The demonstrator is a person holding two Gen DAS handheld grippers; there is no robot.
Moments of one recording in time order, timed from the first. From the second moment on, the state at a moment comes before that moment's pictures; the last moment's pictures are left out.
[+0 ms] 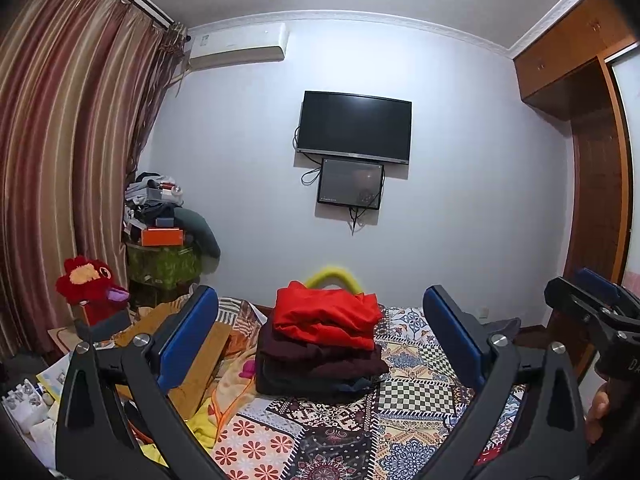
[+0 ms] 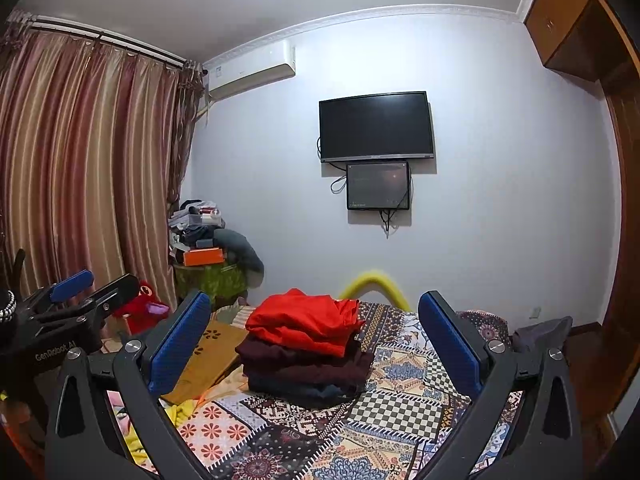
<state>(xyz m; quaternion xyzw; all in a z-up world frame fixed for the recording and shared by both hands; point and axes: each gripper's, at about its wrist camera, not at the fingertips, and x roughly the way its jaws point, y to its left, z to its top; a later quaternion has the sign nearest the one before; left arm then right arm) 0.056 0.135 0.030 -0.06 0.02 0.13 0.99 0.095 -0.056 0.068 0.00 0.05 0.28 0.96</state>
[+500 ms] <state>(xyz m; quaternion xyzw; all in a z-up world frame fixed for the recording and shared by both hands) 0.061 0.131 0.027 -0.07 0.03 0.12 0.99 0.096 -0.059 0.069 0.01 0.06 0.28 0.96</state>
